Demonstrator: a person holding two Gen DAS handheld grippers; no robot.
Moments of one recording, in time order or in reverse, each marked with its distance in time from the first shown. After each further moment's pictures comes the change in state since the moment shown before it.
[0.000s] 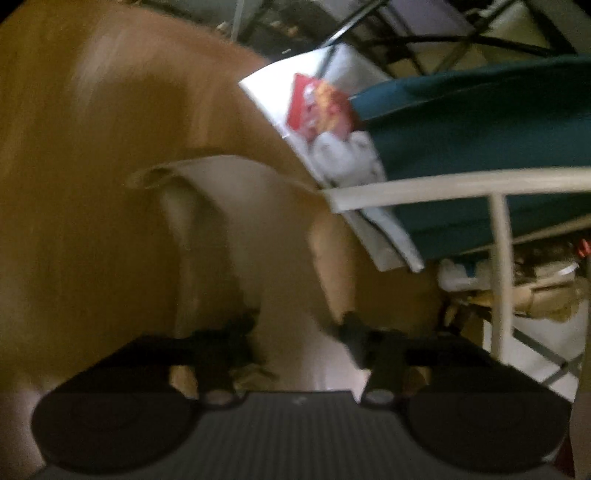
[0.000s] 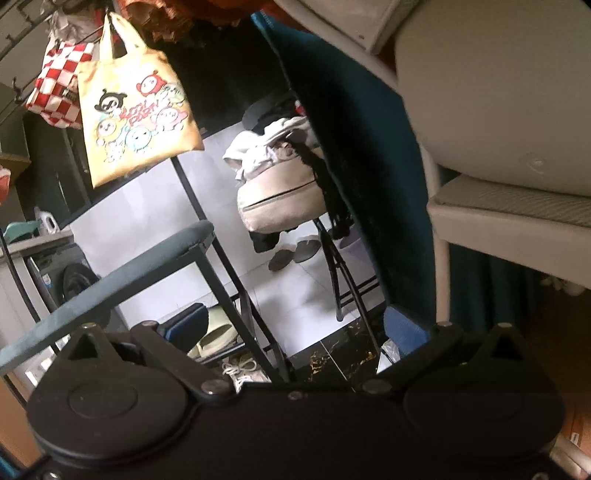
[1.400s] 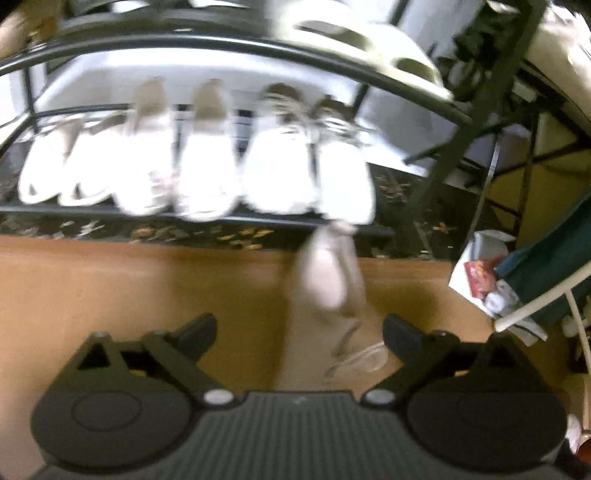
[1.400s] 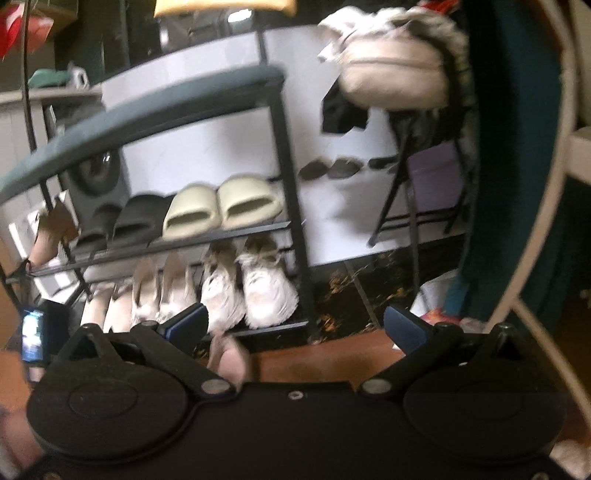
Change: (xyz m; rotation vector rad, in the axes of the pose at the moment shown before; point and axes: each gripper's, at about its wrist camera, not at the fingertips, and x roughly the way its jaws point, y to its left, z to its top) left arm -0.295 0.110 0.043 0.227 -0.443 0.479; right arm 0.103 0.101 -0.111 -0.303 0.288 0.037
